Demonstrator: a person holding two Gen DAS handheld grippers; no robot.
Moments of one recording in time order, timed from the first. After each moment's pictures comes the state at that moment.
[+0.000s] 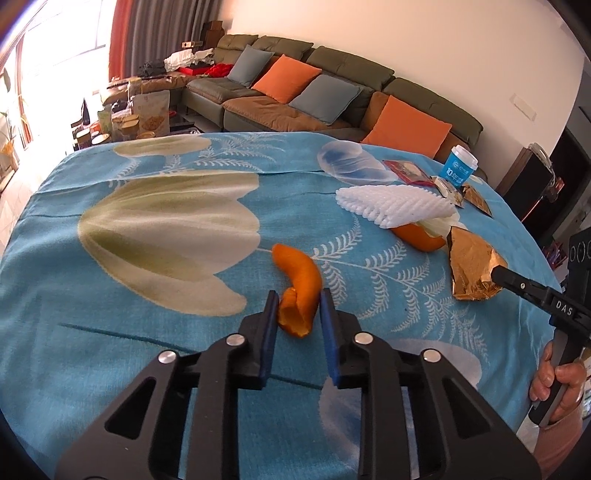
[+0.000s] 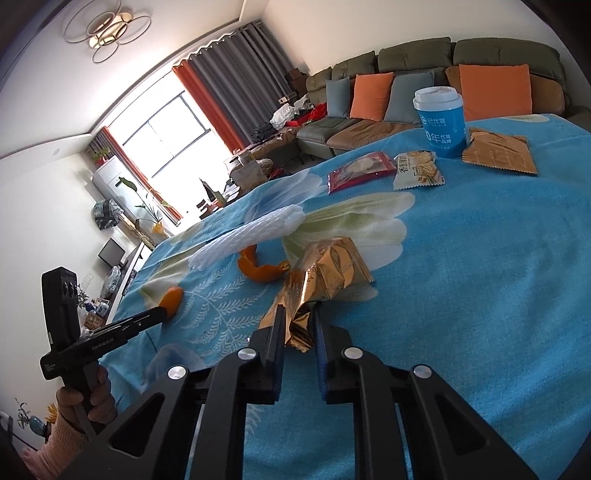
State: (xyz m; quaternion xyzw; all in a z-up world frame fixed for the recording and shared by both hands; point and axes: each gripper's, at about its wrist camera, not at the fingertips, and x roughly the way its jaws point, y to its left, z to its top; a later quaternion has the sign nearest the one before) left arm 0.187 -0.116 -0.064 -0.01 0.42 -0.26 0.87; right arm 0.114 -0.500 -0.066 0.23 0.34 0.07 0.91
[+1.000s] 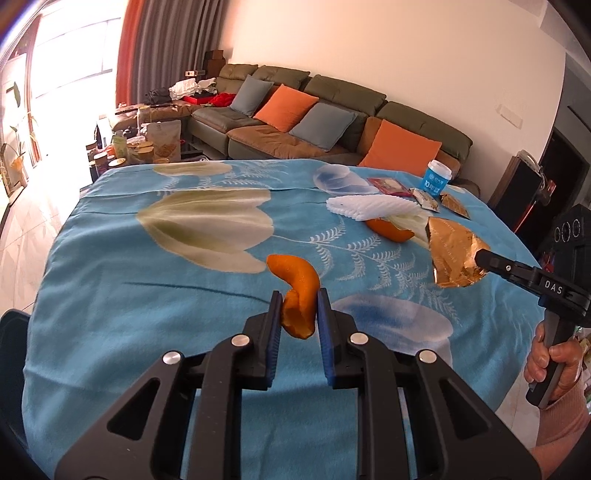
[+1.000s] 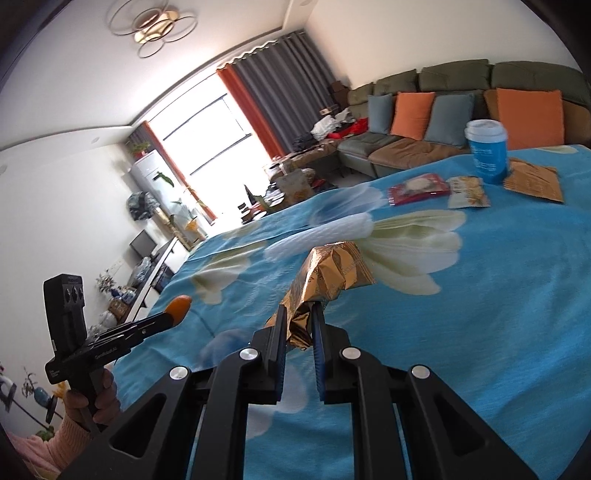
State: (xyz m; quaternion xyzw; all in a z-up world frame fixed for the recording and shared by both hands) left arm 0.107 -0.059 -0.026 -0.01 0.36 -0.26 0.89; right arm 0.089 -0.460 -0.041 0.20 0.30 0.14 0.92
